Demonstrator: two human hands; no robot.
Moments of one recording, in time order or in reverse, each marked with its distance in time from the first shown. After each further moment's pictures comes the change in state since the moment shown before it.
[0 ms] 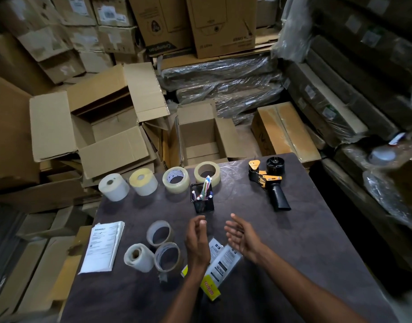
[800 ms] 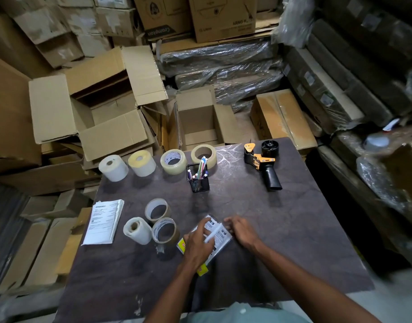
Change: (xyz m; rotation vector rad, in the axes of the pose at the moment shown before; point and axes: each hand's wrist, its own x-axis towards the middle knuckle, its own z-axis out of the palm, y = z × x) left_hand -0.049 -0.045 -0.016 0.555 -0.456 -0.100; right_hand 0.008 0.057 -0.043 -0.682 0.075 -0.317
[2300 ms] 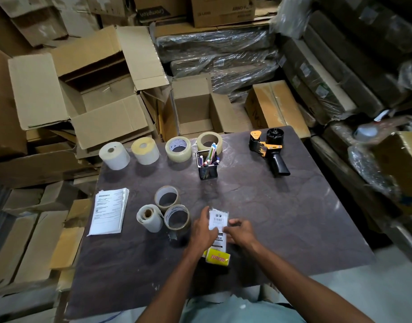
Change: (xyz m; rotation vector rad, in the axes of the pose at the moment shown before) left_hand 0.002 -0.030 -0.030 -0.084 -0.115 -0.034; right_hand -0.039 0.011 0.074 0.215 0.192 0.225
